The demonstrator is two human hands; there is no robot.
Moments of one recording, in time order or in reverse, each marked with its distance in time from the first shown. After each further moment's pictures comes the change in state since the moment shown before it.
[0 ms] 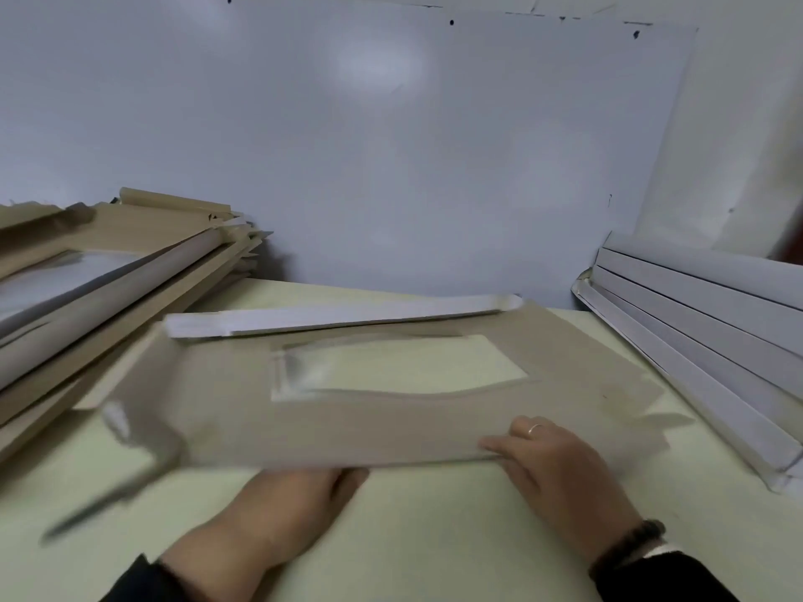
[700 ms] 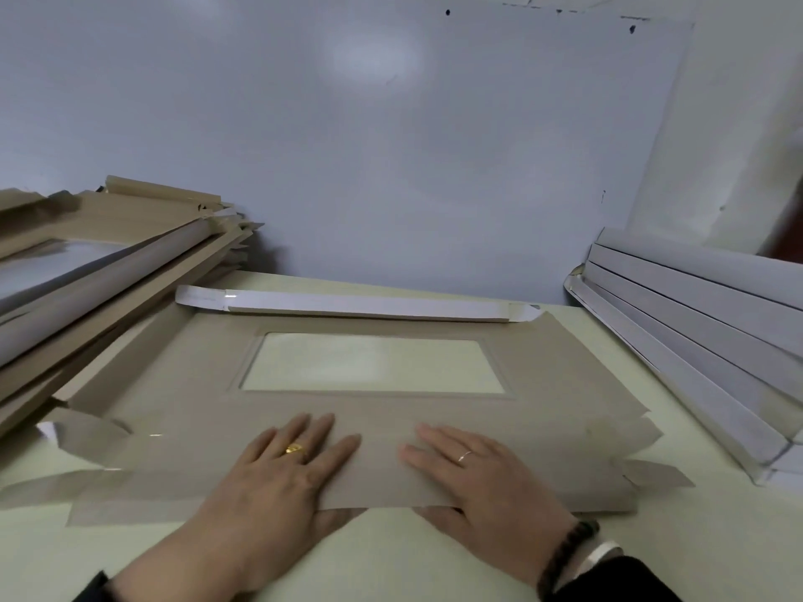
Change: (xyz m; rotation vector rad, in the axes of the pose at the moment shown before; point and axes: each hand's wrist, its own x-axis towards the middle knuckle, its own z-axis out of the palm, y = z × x) left_hand -0.008 0.007 -0.015 0.306 -0.178 -0.062; right_hand 0.006 -0.045 0.003 0.037 -0.402 -0.031
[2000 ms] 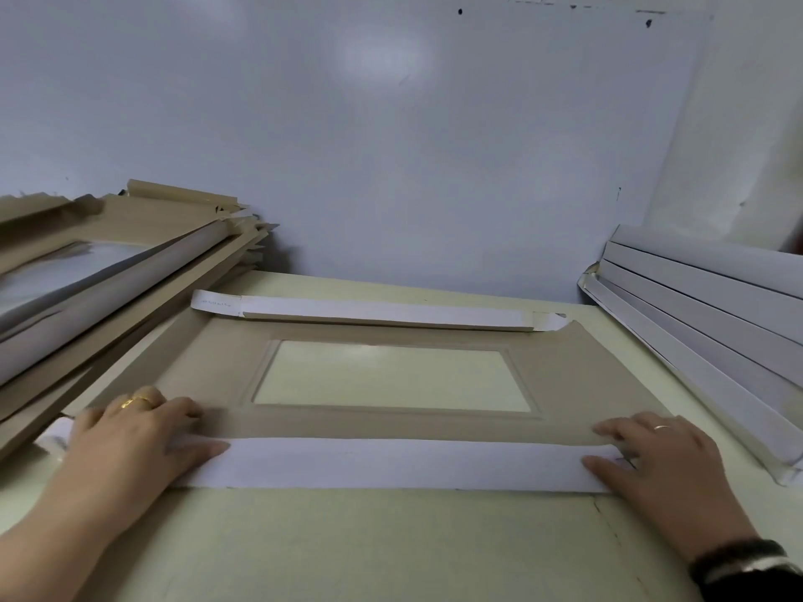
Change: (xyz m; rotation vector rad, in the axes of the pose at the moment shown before) left_hand -0.031 -0.113 -0.004 -0.091 0.287 -0.488; right_hand -0.052 0.091 -0.013 0.029 0.309 0.587
